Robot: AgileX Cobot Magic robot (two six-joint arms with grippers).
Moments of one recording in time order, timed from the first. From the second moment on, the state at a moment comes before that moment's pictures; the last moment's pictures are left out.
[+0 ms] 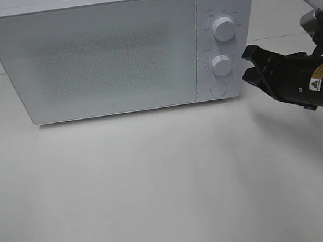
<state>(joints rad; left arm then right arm) -0.09 0.00 -0.50 -0.20 1.05 0.23 0.18 1.74 -0.53 -0.35 -0.78 1.04</state>
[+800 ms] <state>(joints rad) -0.09 0.00 -0.50 -0.20 1.05 0.23 0.19 1.74 -0.53 -0.22 -0.83 1.34</state>
